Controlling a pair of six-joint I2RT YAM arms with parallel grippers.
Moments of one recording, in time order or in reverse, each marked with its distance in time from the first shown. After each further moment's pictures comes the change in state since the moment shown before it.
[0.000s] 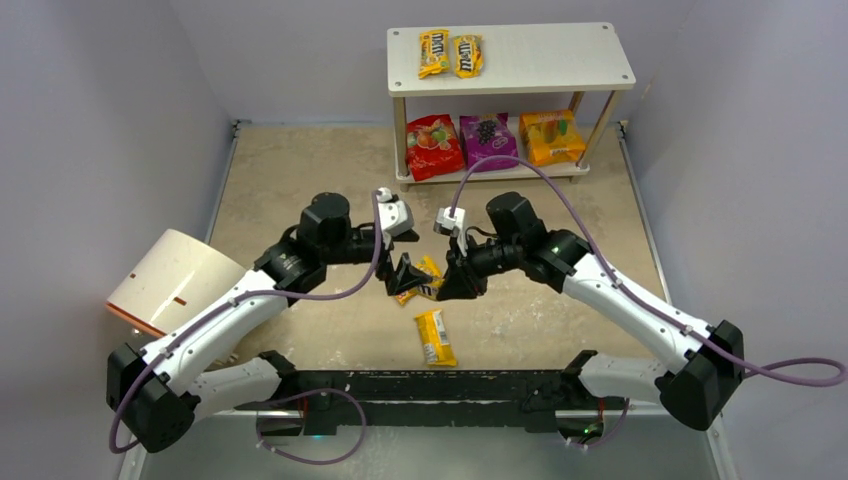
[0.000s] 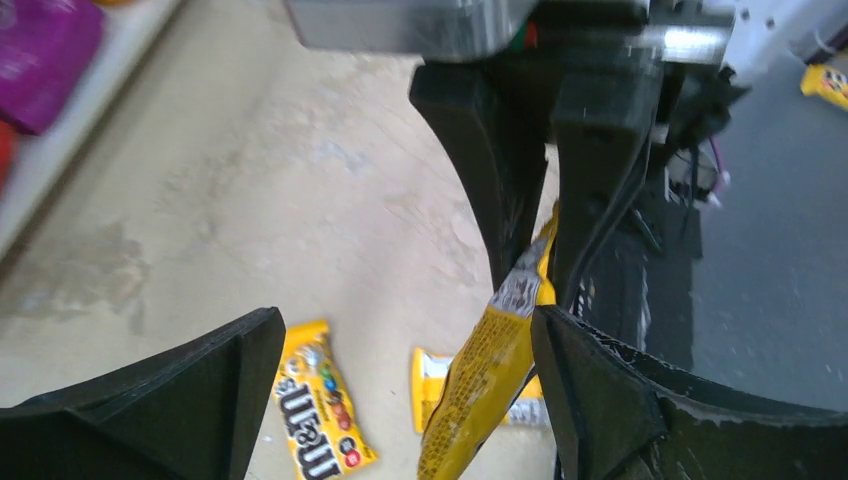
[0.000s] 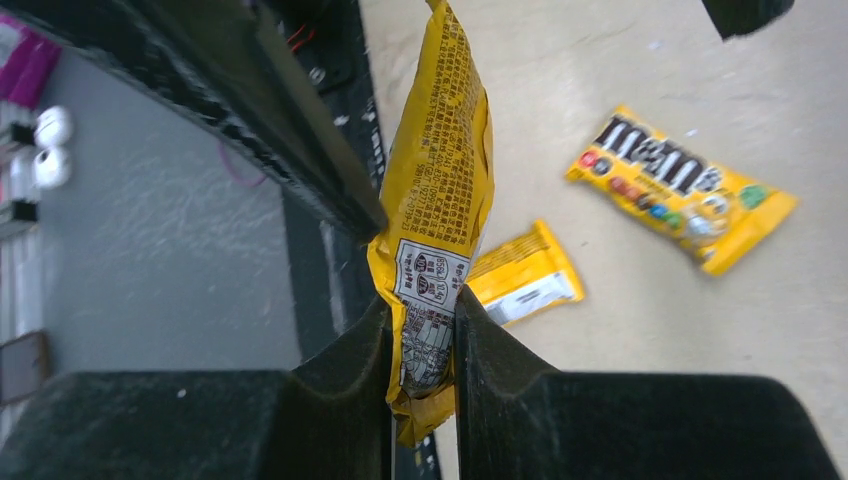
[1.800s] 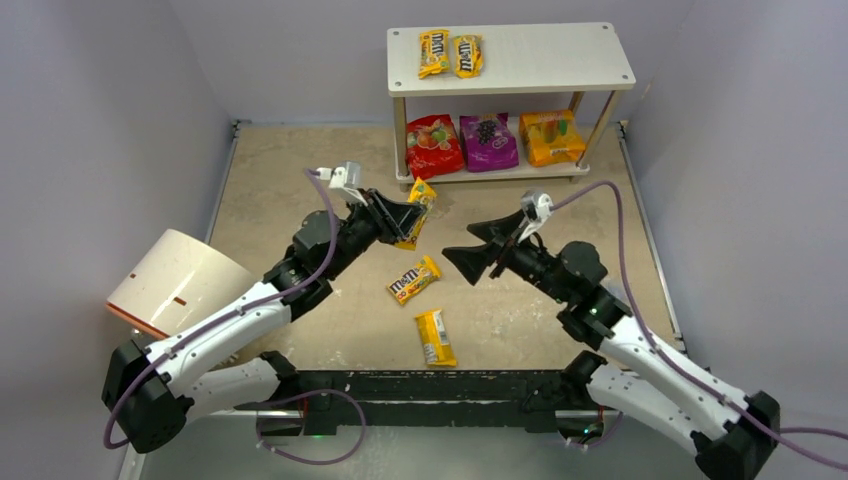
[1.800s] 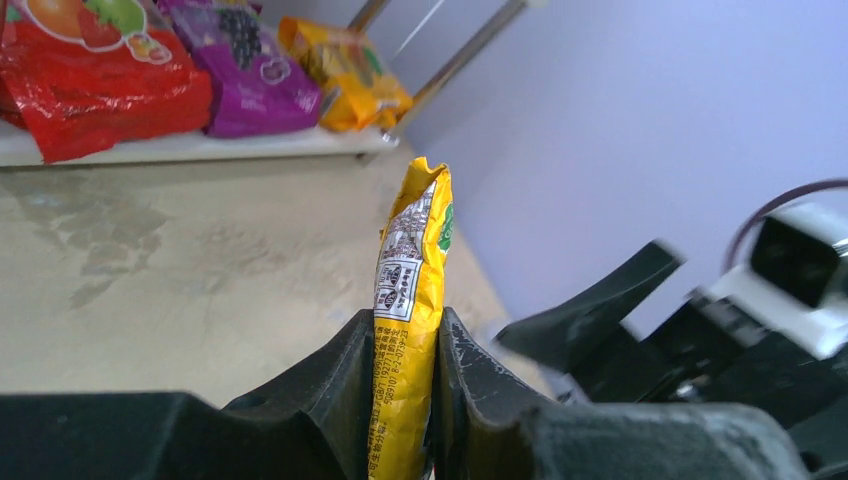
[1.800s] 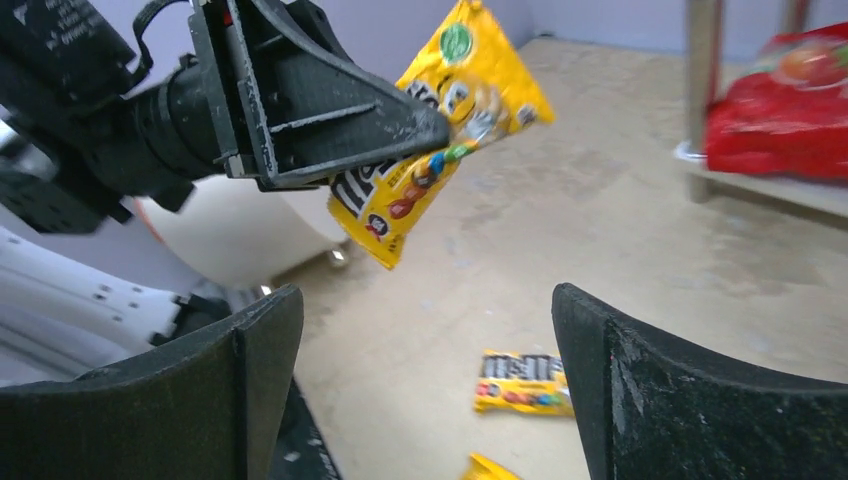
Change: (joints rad) left arm -0.088 -0.020 -0.163 0.431 -0.641 -0.797; right arm -0.009 -0.449 -0.420 0.717 0.503 0.476
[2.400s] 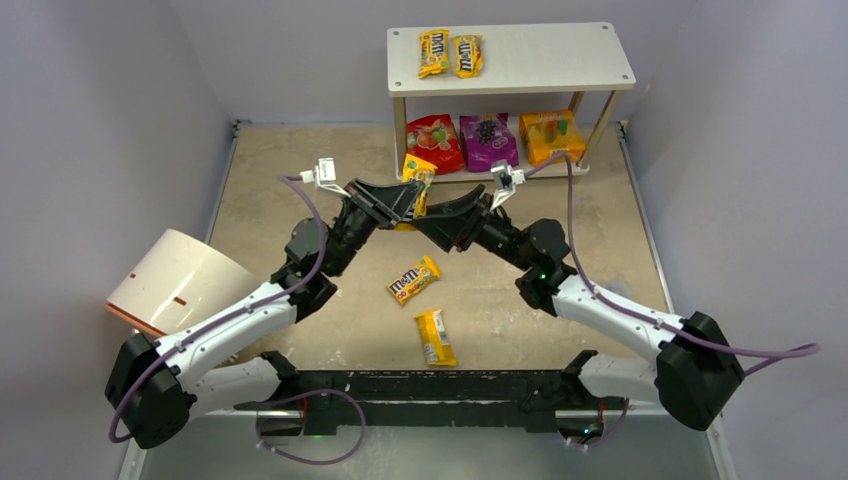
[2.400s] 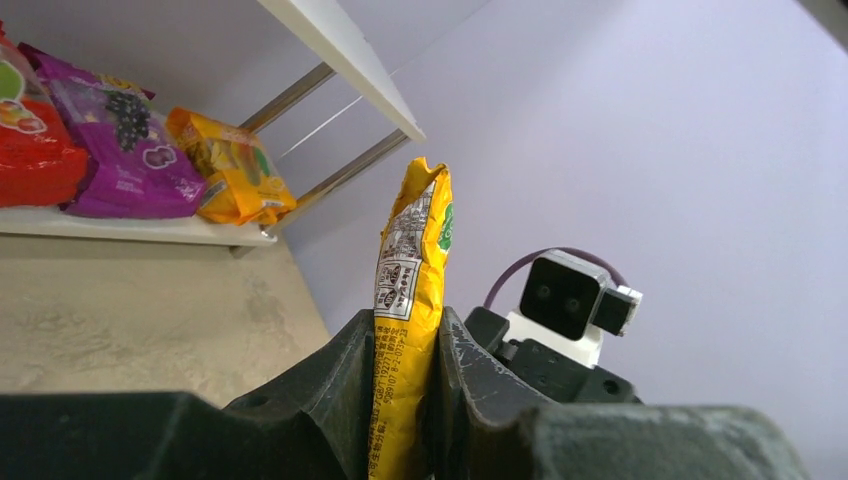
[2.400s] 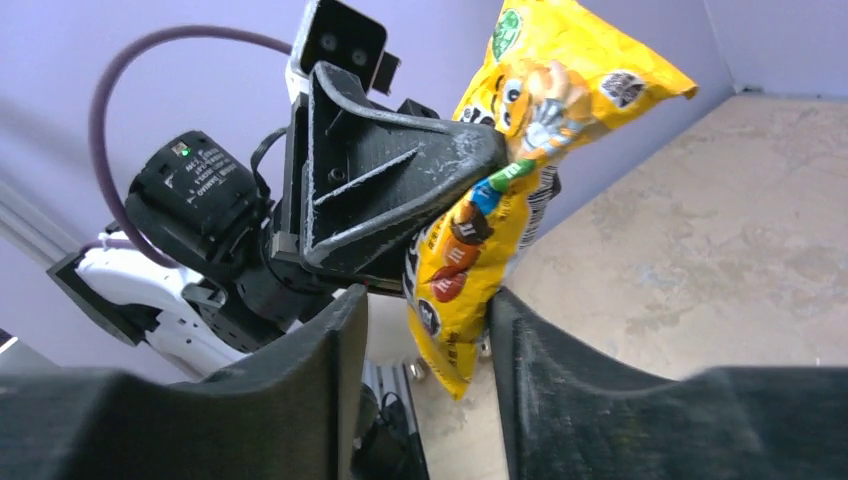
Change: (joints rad) left arm 0.000 0.023 -0.053 0.350 -0.099 -0.268; right arm 0.002 0.452 0.072 0.639 -0.182 0.357
